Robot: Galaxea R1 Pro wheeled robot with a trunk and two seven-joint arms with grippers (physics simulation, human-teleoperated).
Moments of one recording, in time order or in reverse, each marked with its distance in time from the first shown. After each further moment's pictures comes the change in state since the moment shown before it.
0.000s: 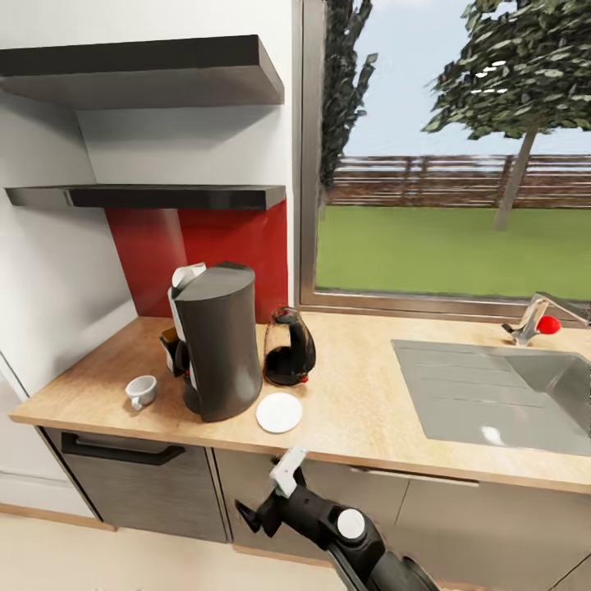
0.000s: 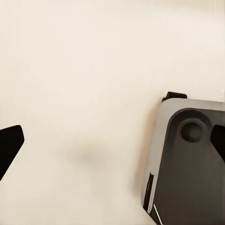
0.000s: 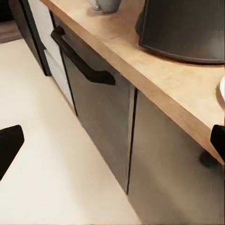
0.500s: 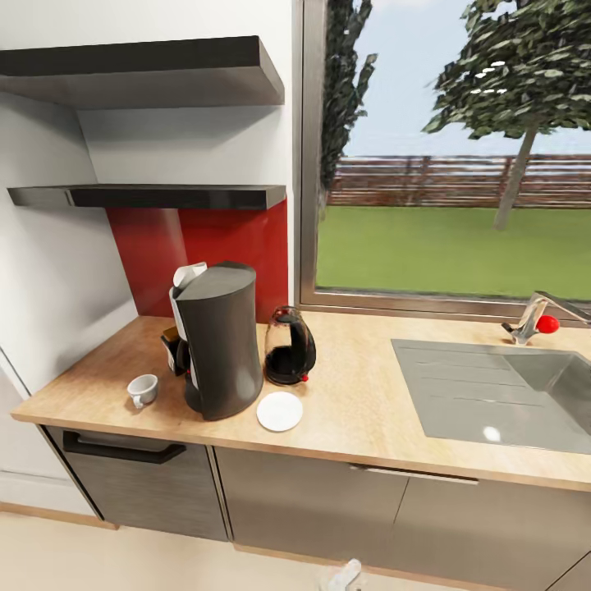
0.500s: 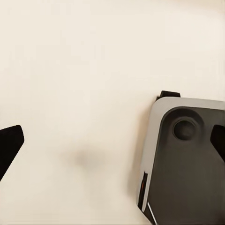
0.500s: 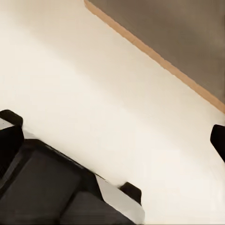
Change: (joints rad) left arm 0.000 -0.010 -0.002 0.000 -0.004 0.001 -0.009; right arm 0.010 0.047 -0.034 0.776 -0.085 0.003 -0.292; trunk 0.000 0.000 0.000
